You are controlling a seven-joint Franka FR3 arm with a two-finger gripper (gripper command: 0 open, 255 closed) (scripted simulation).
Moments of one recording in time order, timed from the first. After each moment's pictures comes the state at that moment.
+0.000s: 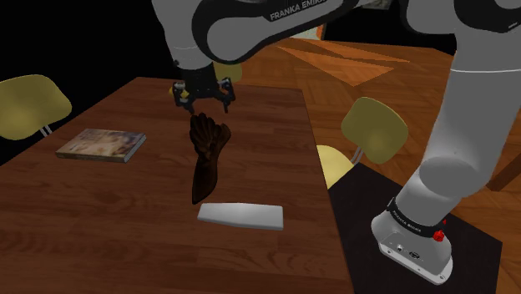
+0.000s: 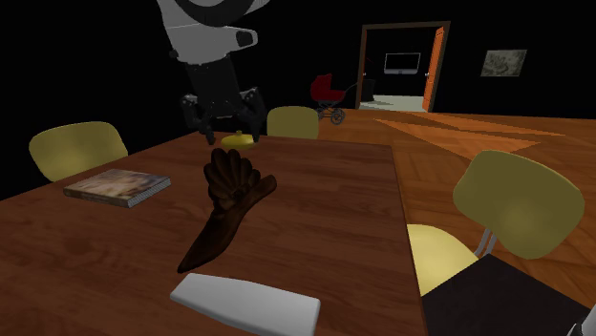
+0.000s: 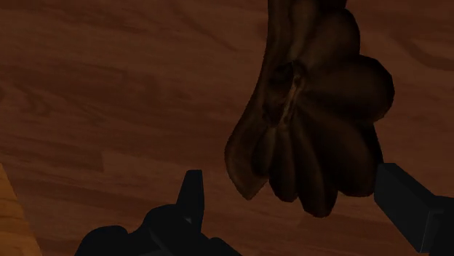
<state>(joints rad) -0.05 0.29 0.82 -1.68 -0.53 1.81 1.48</state>
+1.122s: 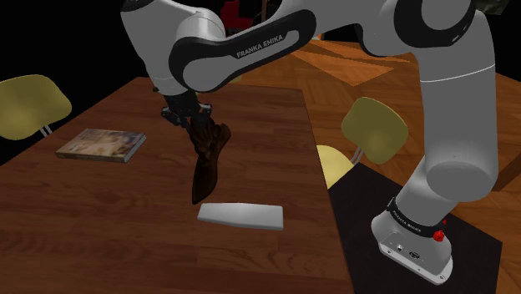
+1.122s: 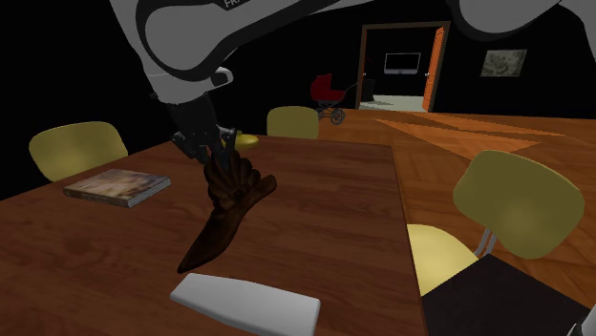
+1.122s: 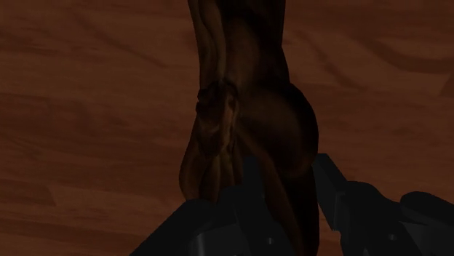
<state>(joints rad) 0.10 0.54 0.74 -1.50 -0.68 1.79 1.64</state>
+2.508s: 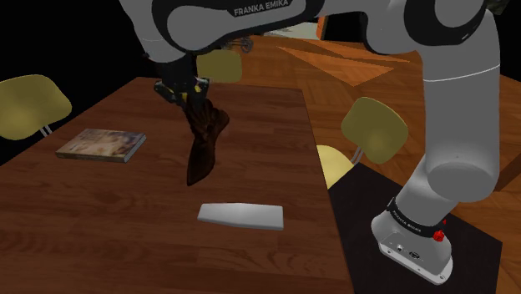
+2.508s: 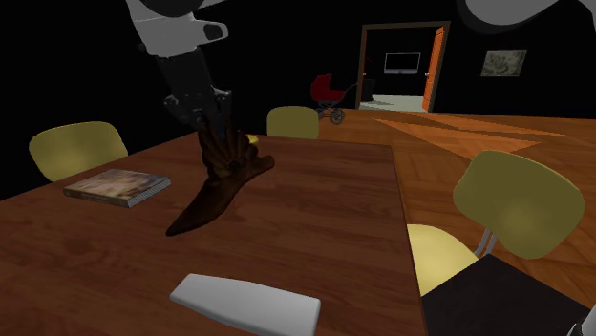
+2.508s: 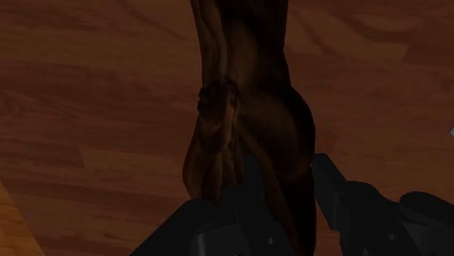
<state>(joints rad) 0.13 0.51 0.76 -1.36 -0.65 1.64 1.57</state>
